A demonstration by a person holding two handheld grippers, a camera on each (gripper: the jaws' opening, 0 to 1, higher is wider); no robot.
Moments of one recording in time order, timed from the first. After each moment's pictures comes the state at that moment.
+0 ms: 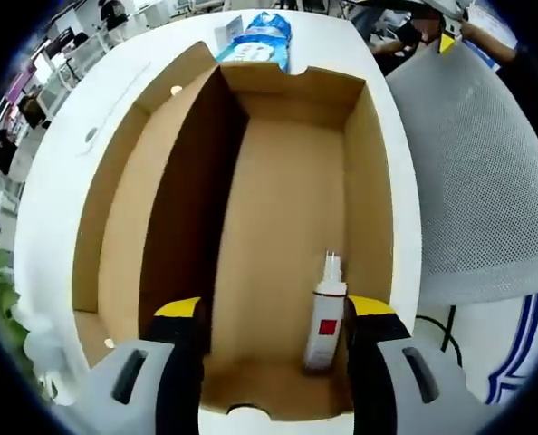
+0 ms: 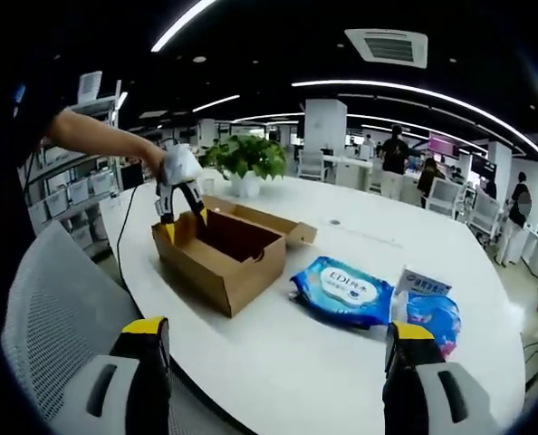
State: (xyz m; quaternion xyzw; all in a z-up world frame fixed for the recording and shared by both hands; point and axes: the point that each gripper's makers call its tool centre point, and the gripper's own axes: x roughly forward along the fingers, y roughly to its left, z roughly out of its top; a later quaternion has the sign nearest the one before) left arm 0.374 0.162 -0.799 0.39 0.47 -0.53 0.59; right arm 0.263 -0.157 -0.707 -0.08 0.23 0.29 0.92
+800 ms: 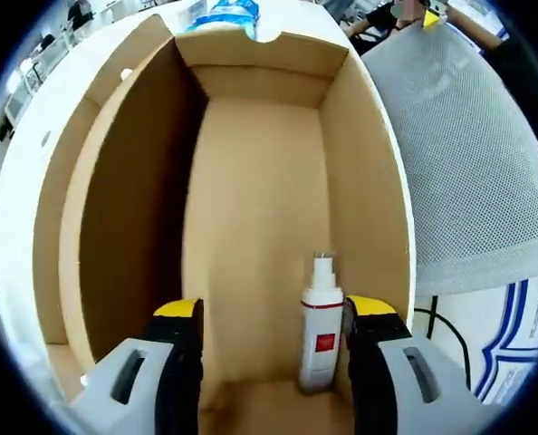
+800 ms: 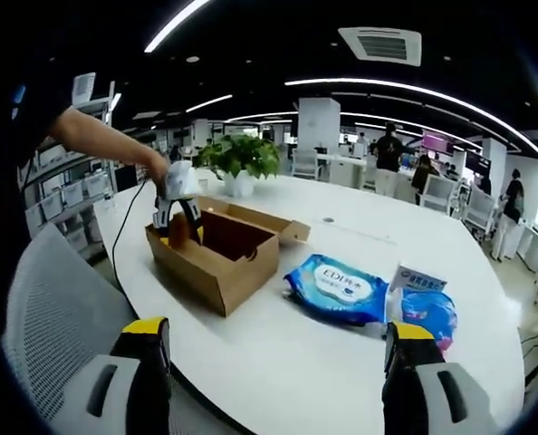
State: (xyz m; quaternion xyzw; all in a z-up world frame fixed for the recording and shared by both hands) left arm 0.358 0.156 -0.833 0.38 0.50 -0.58 0.52; right arm 0.266 -0.162 -0.708 -0.08 0.24 0.28 0.93
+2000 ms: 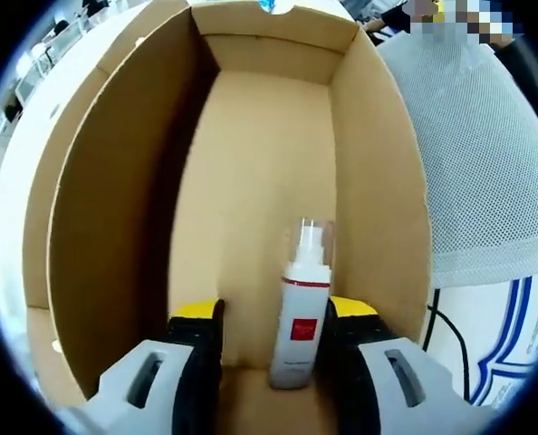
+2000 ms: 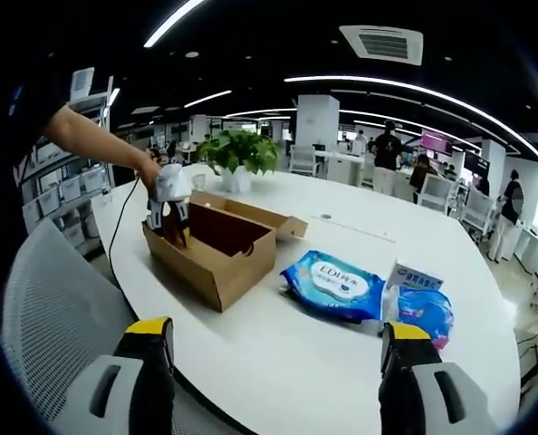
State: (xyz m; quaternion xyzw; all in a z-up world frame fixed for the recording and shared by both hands) left arm 0.347 0.181 -0.845 0.38 0.51 -0.56 0.54; right arm 0.267 -0.166 -0.711 -0.09 0.24 0.27 0.93
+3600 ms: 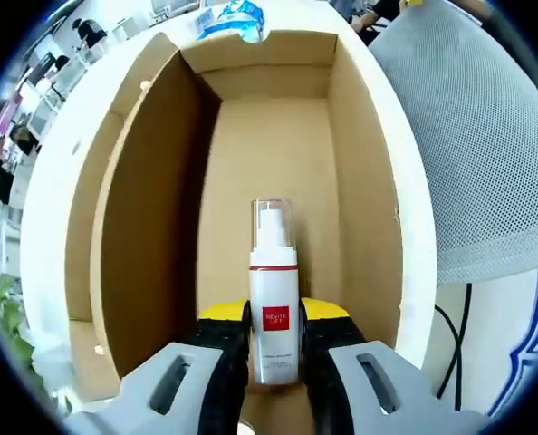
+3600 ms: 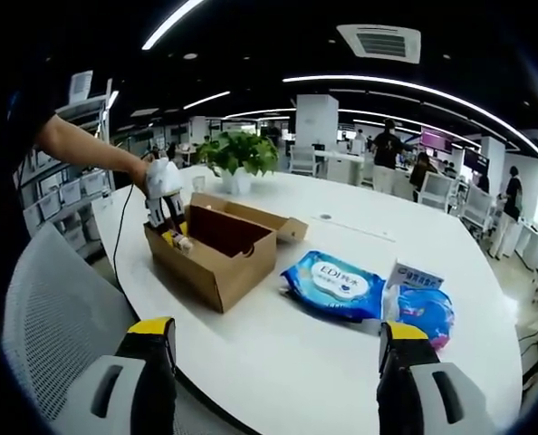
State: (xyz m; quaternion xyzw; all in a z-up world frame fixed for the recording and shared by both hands) left arm 0.364 0.168 -0.816 0.43 0.44 -0.54 0.58; right arm 0.266 -0.169 -0.707 -0.08 0.24 0.27 0.93
